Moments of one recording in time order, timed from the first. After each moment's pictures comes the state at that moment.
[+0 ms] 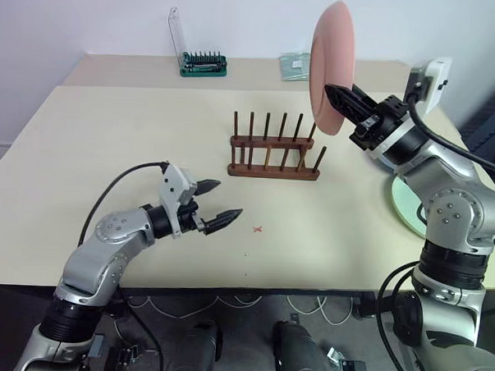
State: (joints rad) left arm -0.23 0.51 -0.07 -0.32 -0.51 0.49 -0.72; right arm -0.69 -0.43 -0.31 -0.21 0.71 0.78 0.57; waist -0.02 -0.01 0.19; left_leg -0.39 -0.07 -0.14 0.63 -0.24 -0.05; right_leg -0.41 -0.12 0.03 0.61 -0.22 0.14
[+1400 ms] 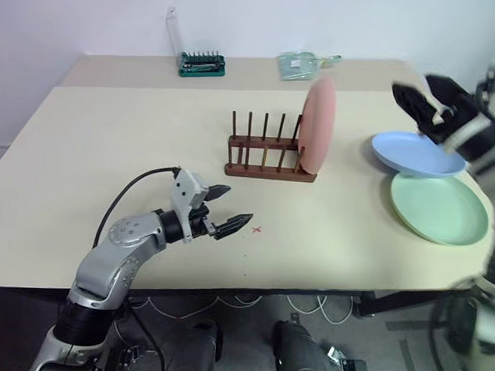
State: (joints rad) left arm -0.24 0.46 -0.08 -0.35 -0.48 0.54 -0.71; right arm -0.36 -0.97 -0.38 -0.12 0.52 0.67 0.61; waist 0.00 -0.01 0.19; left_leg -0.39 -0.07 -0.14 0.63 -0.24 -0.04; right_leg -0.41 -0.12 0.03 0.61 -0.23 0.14
